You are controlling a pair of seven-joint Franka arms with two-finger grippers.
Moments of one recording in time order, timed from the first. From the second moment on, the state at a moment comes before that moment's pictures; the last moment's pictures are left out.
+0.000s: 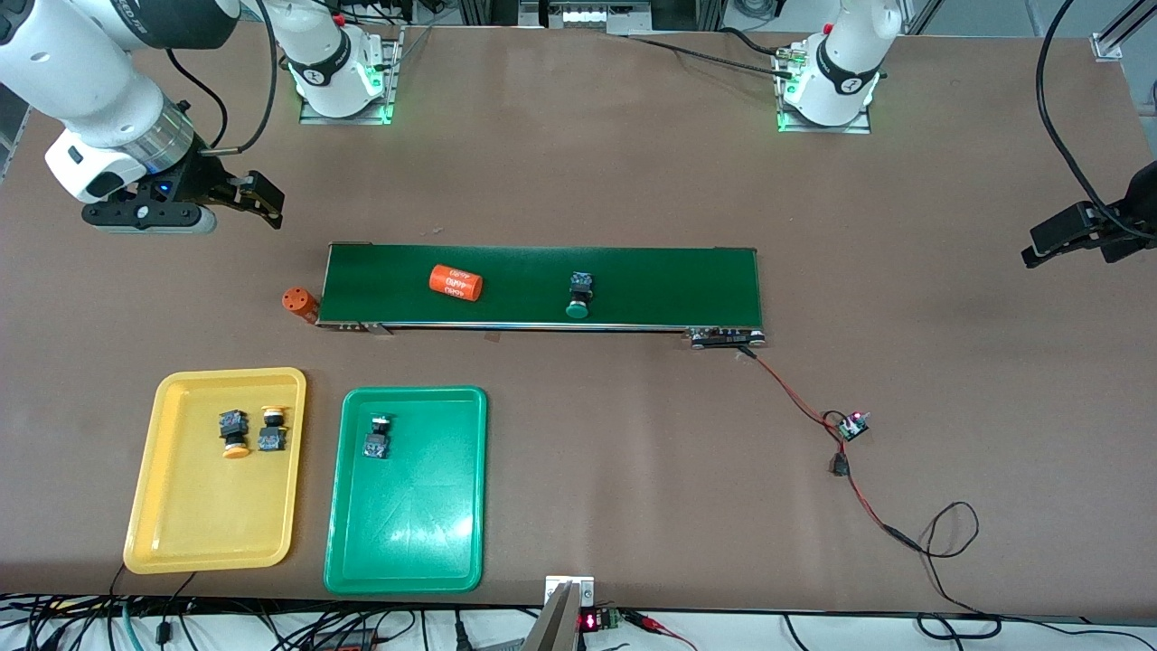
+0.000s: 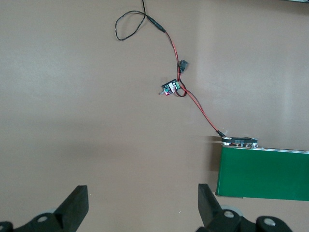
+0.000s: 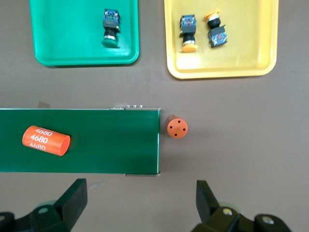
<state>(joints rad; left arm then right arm) 0.06 0.10 0.01 -1.47 -0.04 1.58 -0.04 -0.12 -0.17 0.27 -2.04 0.02 1.90 0.14</state>
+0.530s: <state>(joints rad) 0.07 0.10 0.01 -1.48 -0.04 1.59 -0.04 -0.13 -0.09 0.27 -1.93 0.01 1.85 0.14</state>
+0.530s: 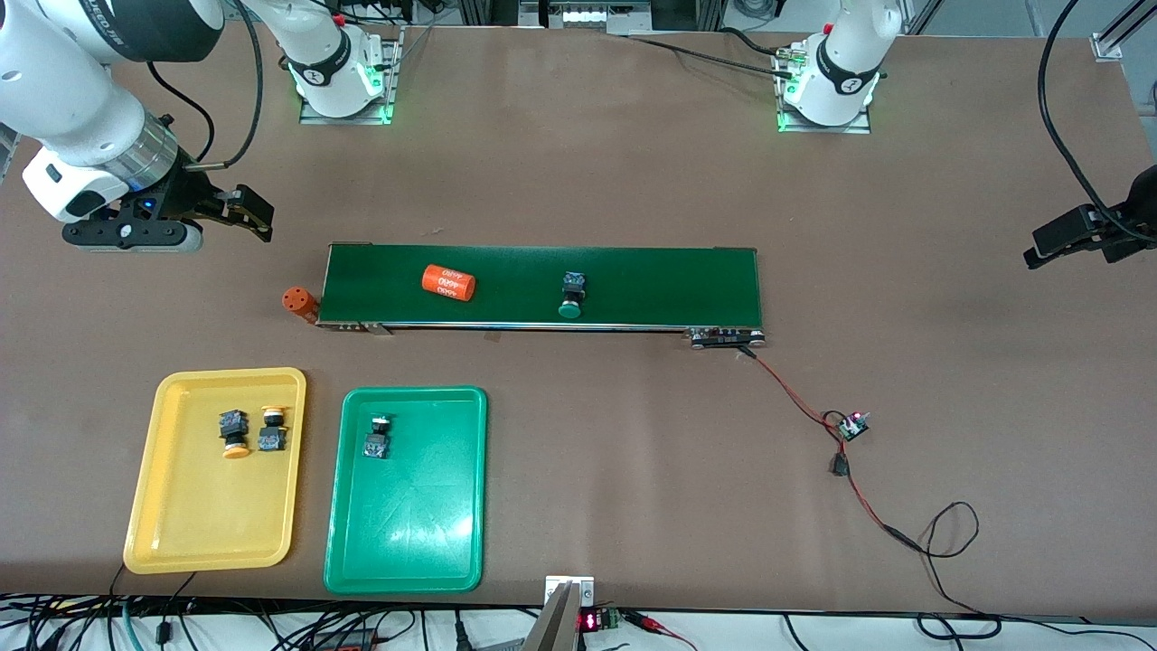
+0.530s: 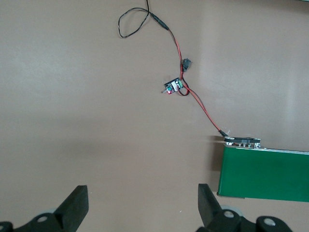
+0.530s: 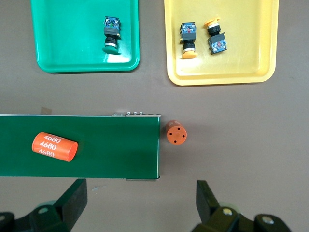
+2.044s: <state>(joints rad) 0.07 0.10 0.01 -1.48 -0.04 1.59 -0.04 -0.13 -0.08 0.27 -1.90 0.01 1.83 0.14</state>
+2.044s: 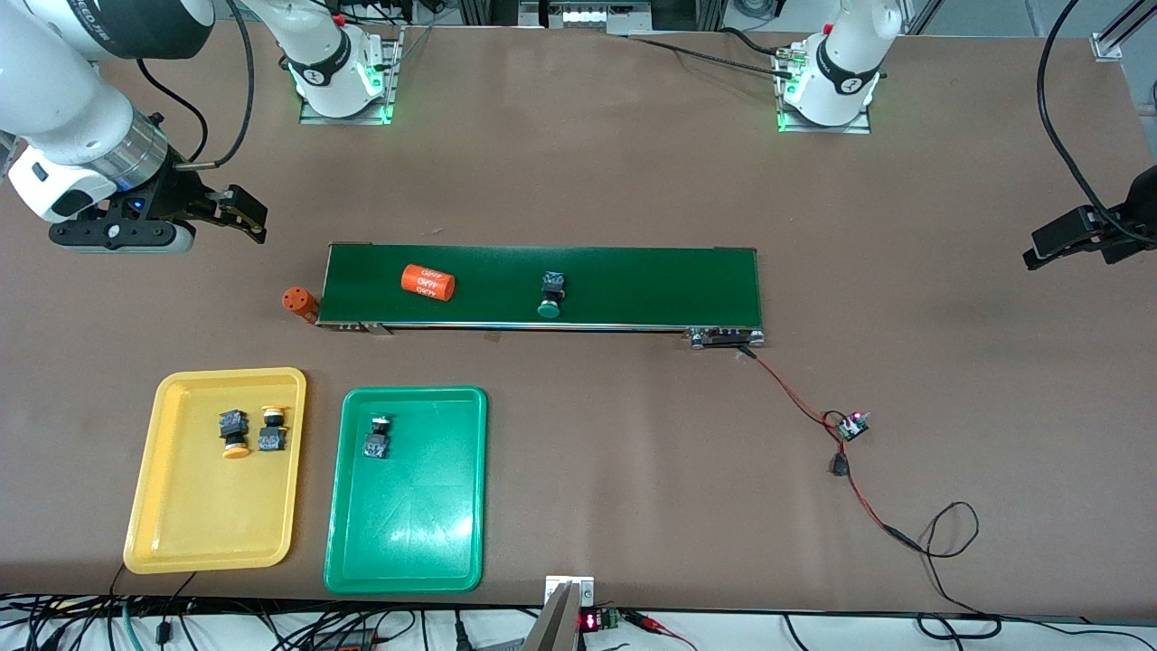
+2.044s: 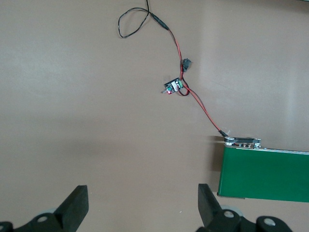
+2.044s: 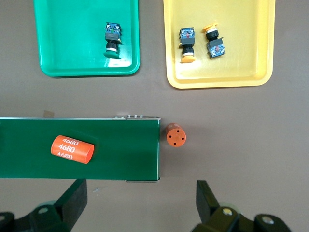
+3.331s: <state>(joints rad) 0.07 0.10 0.01 -1.48 -0.04 1.59 -0.04 -0.13 -0.02 0.27 -1.85 0.08 1.74 0.02</state>
